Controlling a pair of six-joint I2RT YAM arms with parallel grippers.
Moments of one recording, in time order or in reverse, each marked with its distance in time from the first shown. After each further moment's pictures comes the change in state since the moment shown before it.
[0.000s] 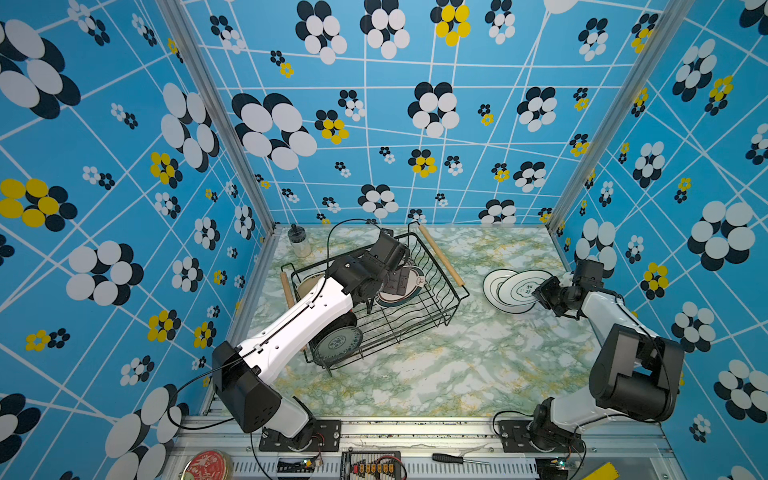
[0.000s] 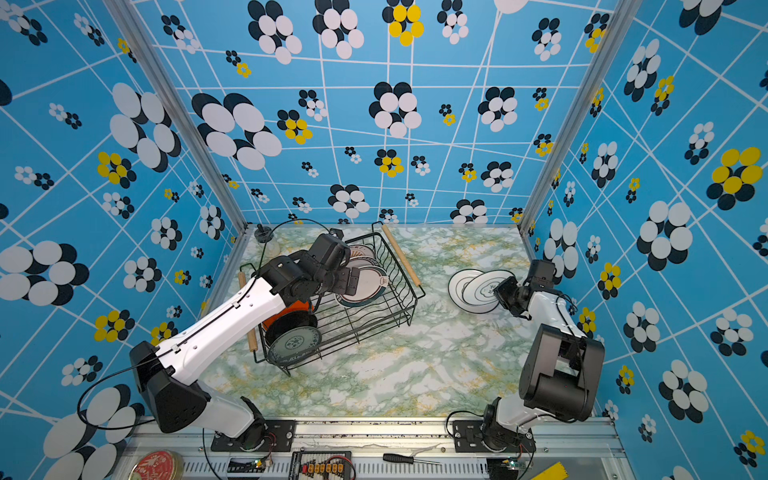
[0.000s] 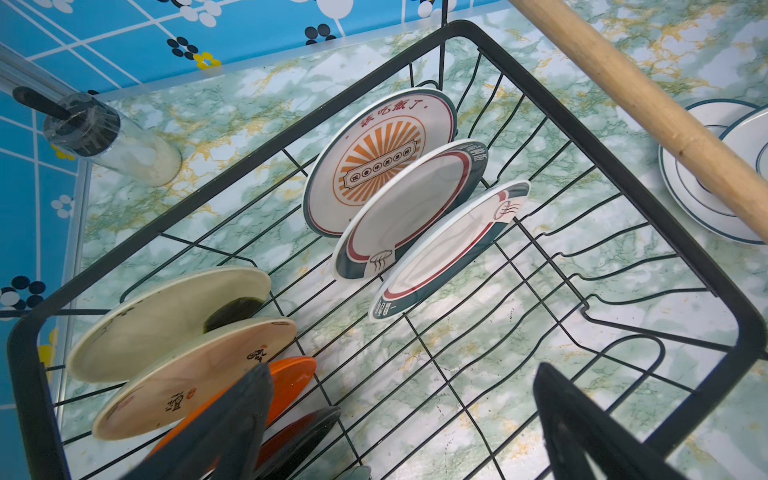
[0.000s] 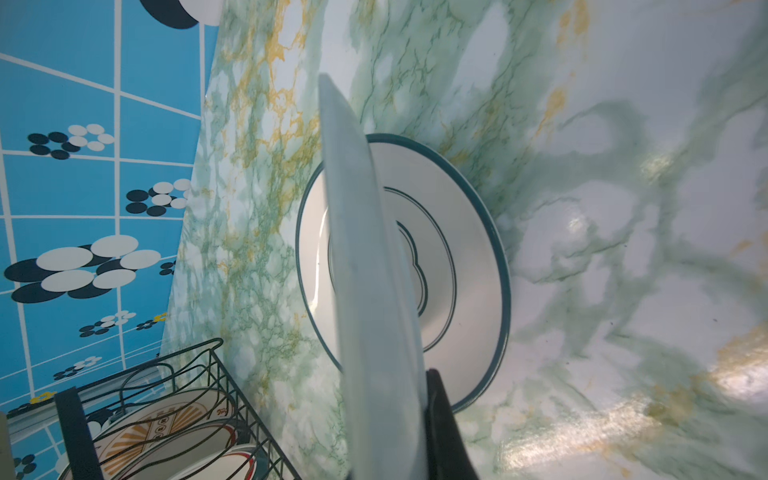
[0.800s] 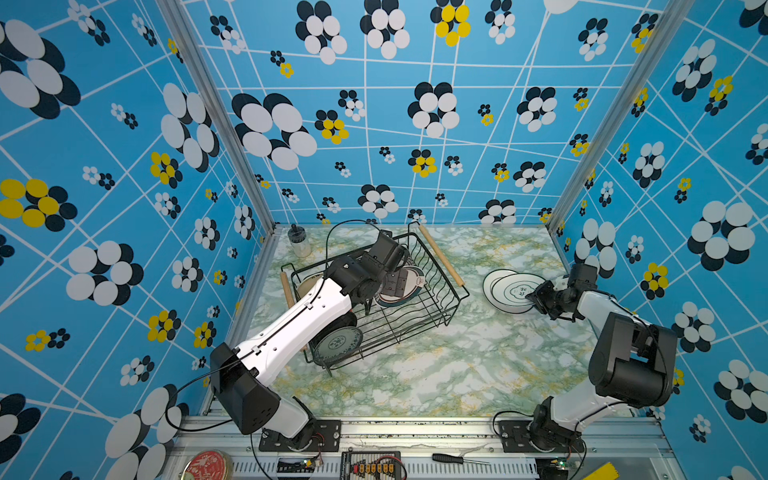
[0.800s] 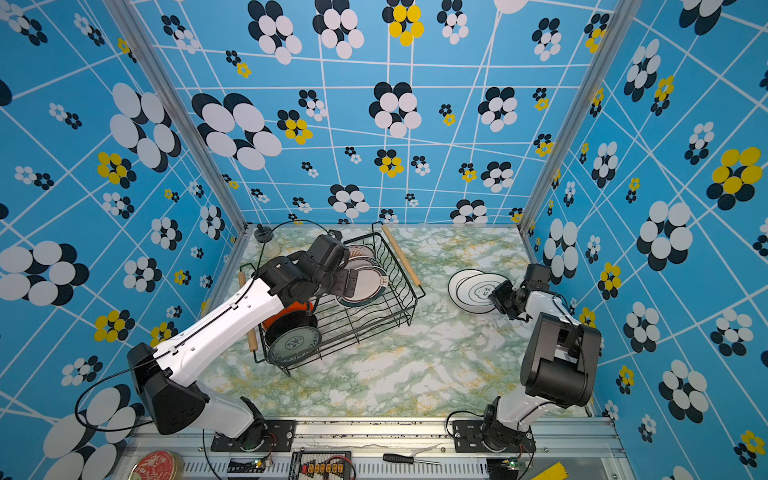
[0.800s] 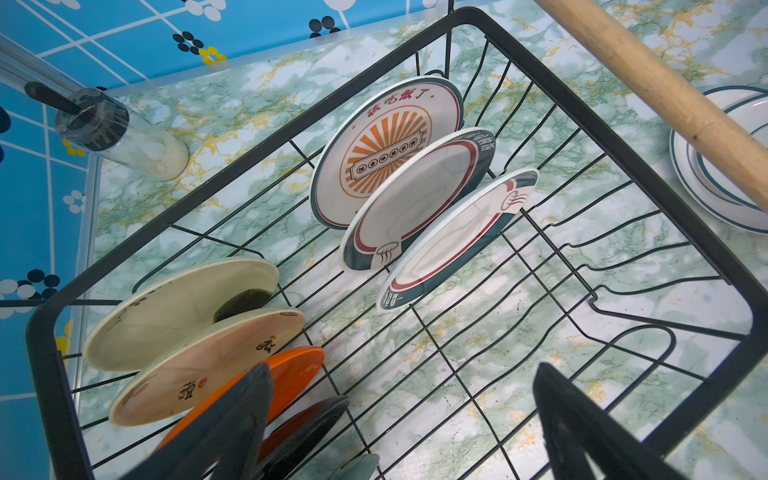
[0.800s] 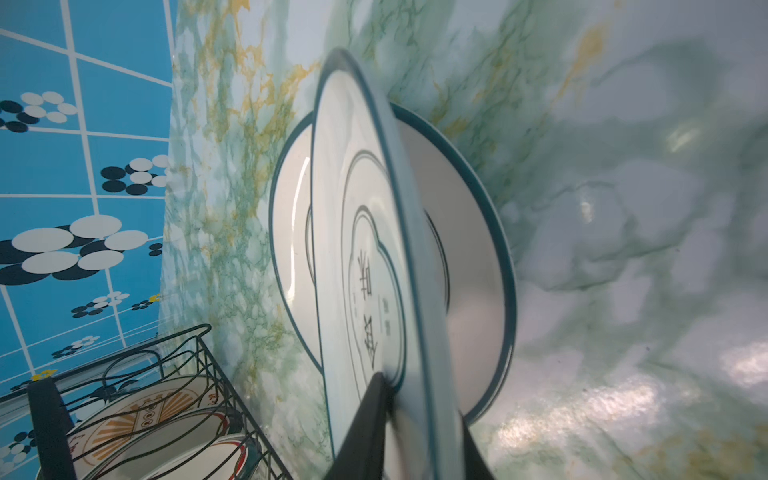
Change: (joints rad) left arm 0.000 -0.015 -0.003 -0.030 -0.002 0.005; right arm 0.000 0.074 -0.027 0.021 -0.051 -0.033
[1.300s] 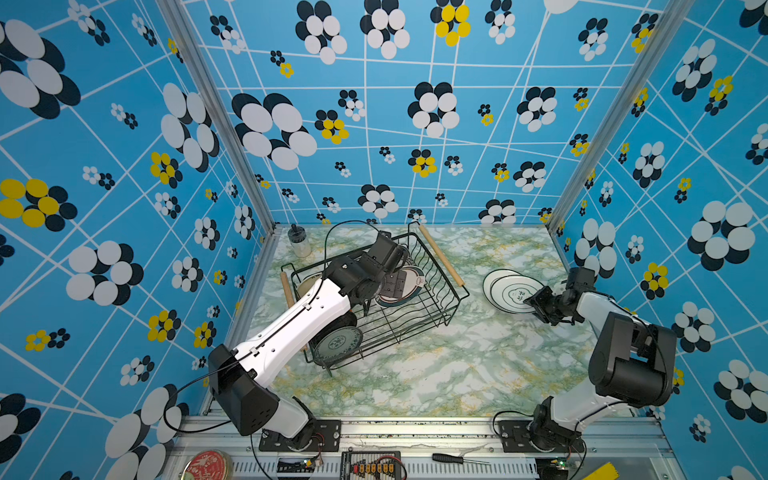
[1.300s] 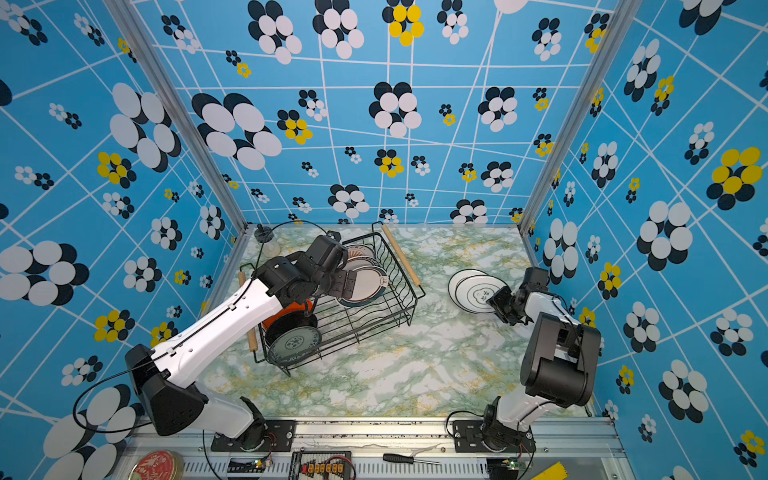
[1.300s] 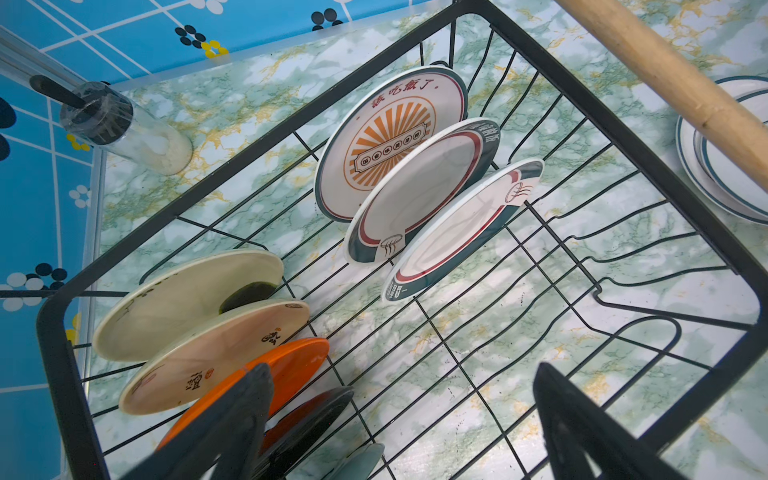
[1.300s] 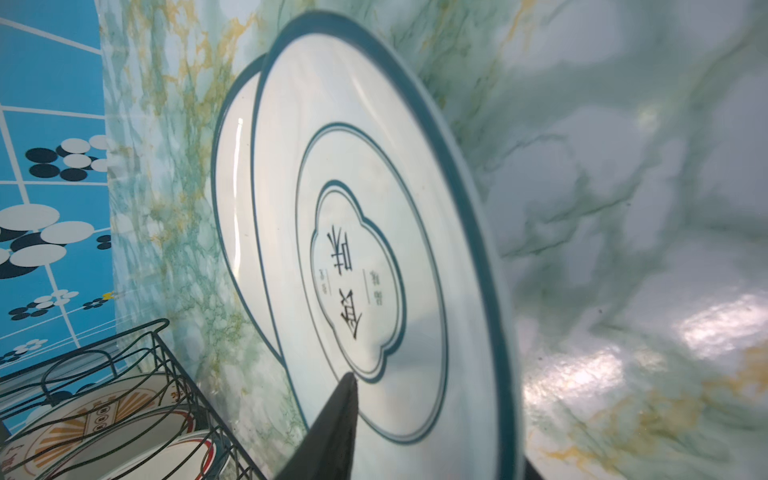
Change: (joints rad) left arm 0.002 -0.004 0.000 -0.019 0.000 -0.001; right arm 0.000 0.002 -0.009 -0.057 0.042 -0.041
